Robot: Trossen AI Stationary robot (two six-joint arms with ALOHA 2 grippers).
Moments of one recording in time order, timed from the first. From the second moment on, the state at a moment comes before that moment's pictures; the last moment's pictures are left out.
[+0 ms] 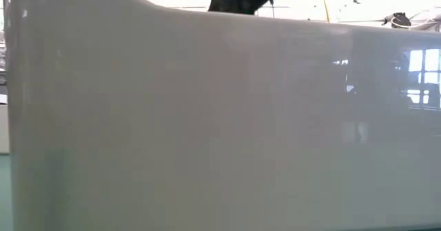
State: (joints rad) left arm 0.12 0.80 0.93 -0.48 0.03 -0.03; right arm 0.05 1.65 1.26 -0.13 0.37 0.26
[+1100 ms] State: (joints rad) left arm 0.12 0.80 0.93 -0.48 -0.06 -0.26; right arm 0.34 1.50 1.26 -0.02 0.33 0.23
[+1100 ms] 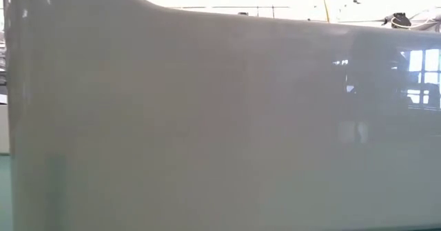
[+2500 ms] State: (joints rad) left arm 0.12 0.80 0.93 -0.56 -0.12 -0.45; right arm 0.42 1.95 1.26 -0.14 -0.18 0.68
